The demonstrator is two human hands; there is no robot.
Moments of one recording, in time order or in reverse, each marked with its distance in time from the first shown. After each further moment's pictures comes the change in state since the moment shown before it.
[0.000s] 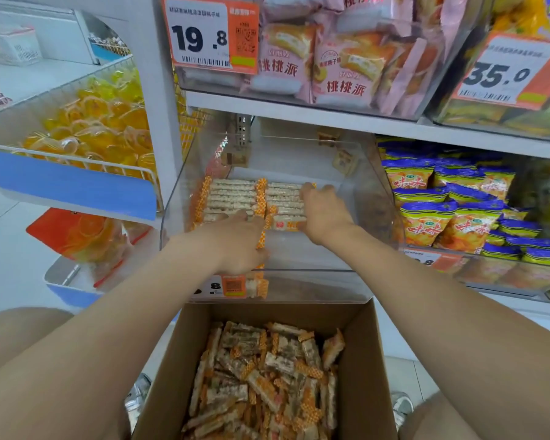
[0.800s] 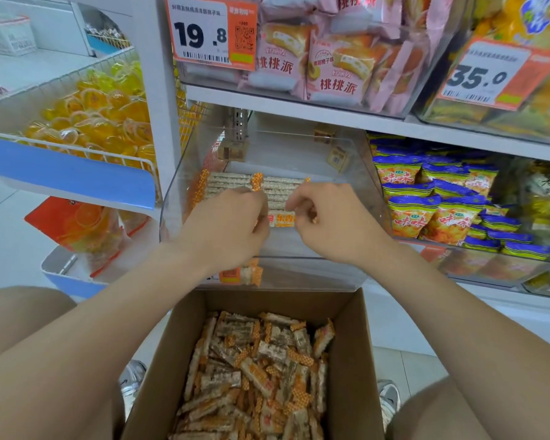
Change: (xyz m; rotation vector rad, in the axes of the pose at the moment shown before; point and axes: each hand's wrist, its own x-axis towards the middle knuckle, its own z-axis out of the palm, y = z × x) left_hand -0.047 0.018 -0.005 -0.167 0.621 0.164; right_hand -0.094 0.001 -0.060 0.299 0.176 -0.339
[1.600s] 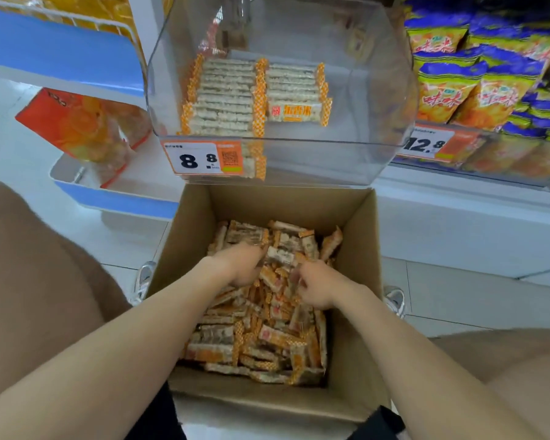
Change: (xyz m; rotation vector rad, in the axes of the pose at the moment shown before) left_hand -0.124 -0.013 0.212 -0.015 -0.896 -0.161; right_hand -0.181 0.048 0.195 0.014 -0.914 0.284
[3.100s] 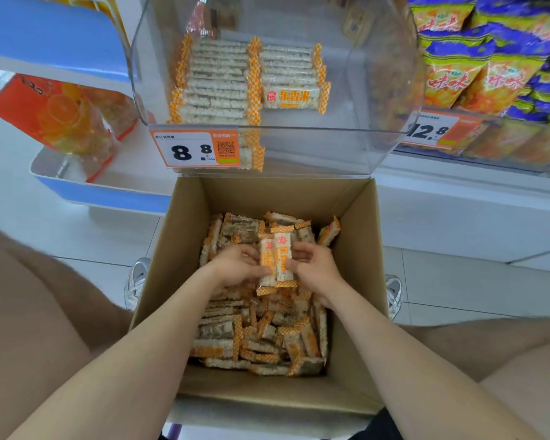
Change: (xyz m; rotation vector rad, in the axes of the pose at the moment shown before) left_hand 0.005 -0.016 0.042 -1.153 0.010 -0.198; right_hand 0.030 -0.001 0.040 1.106 0.447 0.207
